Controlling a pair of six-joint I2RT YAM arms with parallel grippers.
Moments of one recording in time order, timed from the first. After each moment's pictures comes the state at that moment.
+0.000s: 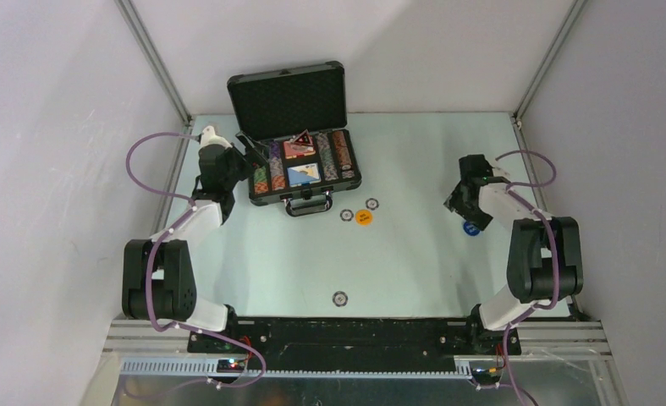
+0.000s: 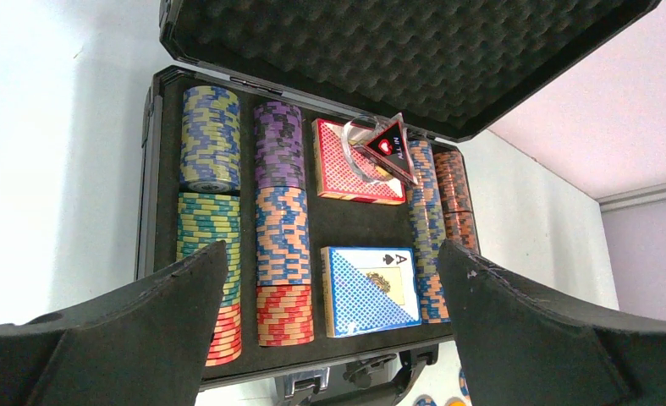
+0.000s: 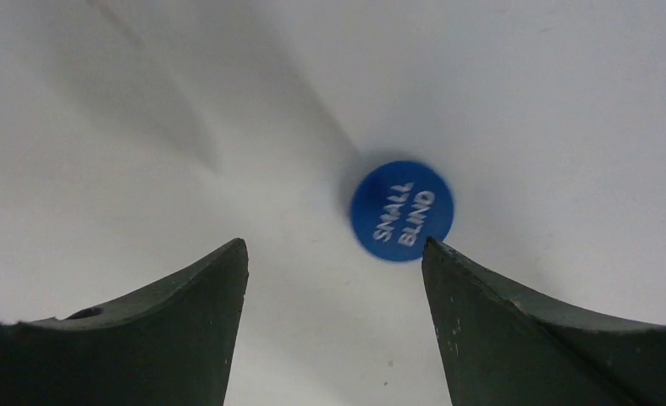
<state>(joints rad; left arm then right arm) -0.03 1.45 0.83 0.33 0.09 -0.63 0.09 1.59 0.98 -0.54 0.33 0.72</state>
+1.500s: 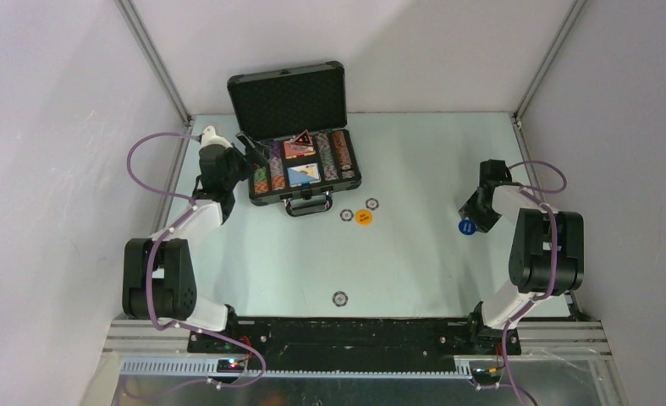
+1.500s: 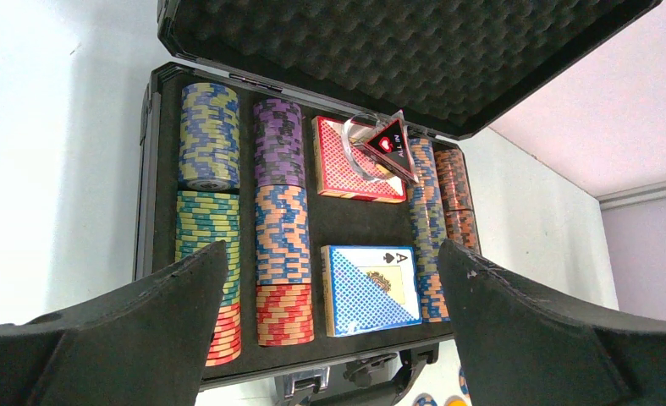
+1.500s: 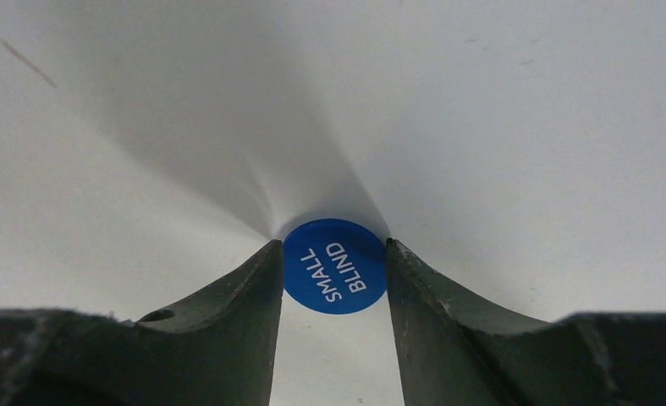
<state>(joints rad) -0.03 1.46 0.83 0.33 0.09 -0.63 -0.10 1.65 0.94 -0.46 0.16 0.63</state>
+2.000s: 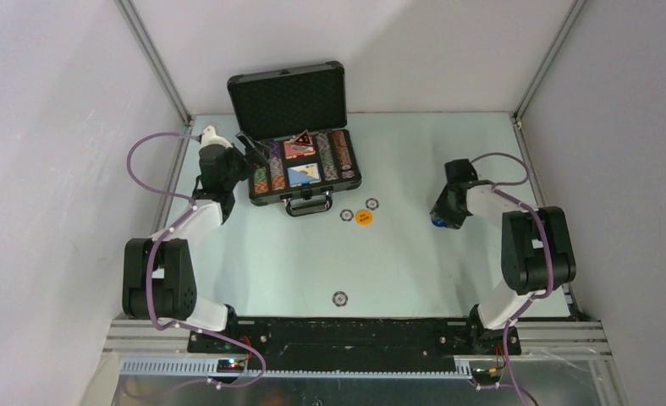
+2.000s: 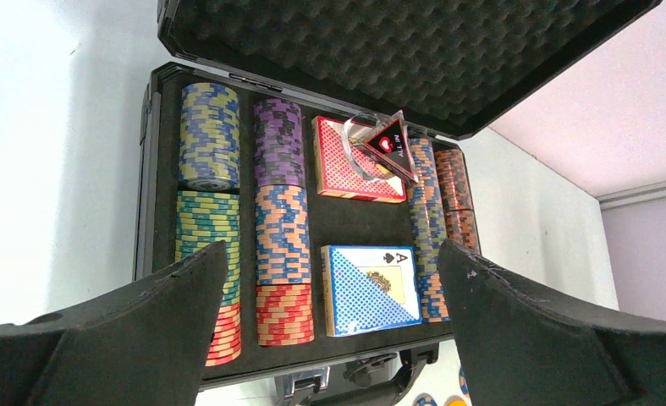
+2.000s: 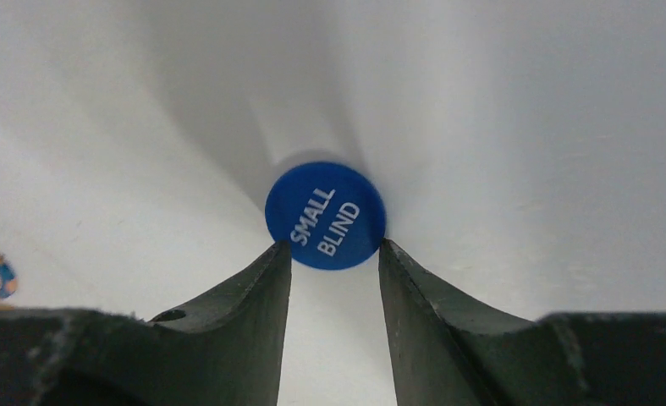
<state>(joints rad) -0.03 1.46 0.83 0.33 0.09 -0.63 0.10 1.65 0.94 -0.44 0.11 0.65</state>
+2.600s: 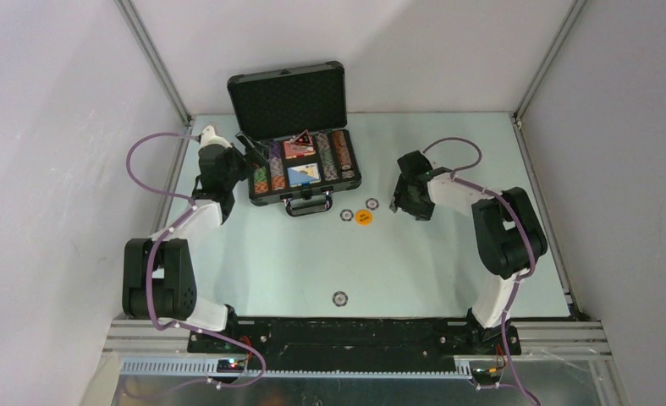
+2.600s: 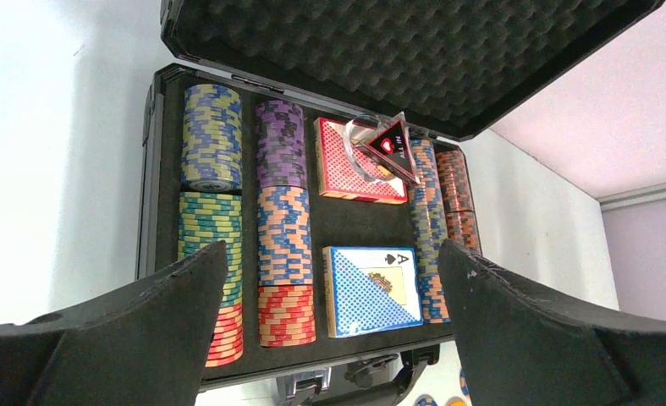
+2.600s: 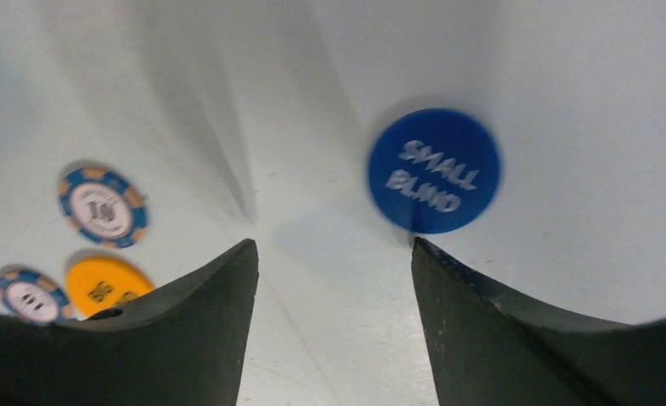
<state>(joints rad) -0.03 1.46 0.83 0.33 0.09 -0.63 0.41 1.83 1.17 -0.48 0.16 0.70</state>
